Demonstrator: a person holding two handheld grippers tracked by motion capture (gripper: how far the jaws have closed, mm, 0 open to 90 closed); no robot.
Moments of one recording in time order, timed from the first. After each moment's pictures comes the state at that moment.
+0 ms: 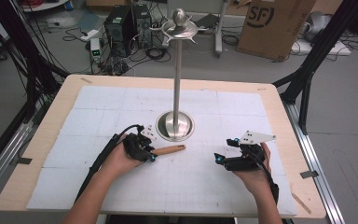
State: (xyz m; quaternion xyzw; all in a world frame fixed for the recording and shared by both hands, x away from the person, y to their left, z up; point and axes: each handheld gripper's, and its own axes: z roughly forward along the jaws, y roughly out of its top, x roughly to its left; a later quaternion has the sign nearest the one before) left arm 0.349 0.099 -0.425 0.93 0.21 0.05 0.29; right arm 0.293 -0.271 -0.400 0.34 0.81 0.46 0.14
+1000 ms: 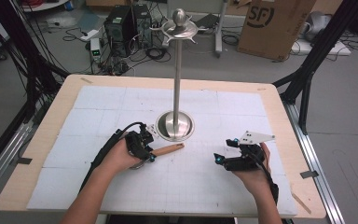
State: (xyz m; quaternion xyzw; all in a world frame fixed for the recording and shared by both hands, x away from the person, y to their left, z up) left arm 0.358 0.092 -0.418 0.95 0.21 0.01 0.24; right arm 0.293 -0.270 -0.401 0.34 0.81 0.45 0.14
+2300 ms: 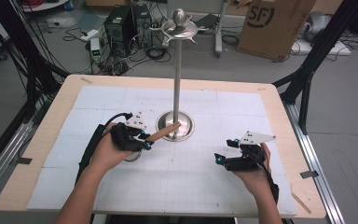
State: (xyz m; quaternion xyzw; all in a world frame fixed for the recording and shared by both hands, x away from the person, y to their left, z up) left arm 0.335 0.122 -0.360 0.90 0.20 0.11 0.37; right arm 0.293 -0.272 -0.402 0.34 0.81 0.46 0.14
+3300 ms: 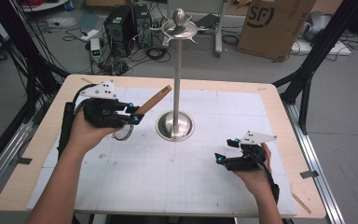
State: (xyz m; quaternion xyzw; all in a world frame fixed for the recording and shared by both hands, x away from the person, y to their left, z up) left arm 0.341 0.165 -0.269 0.84 0.17 0.11 0.51; right arm 0.292 -0.273 -0.401 0.34 0.81 0.46 0.14
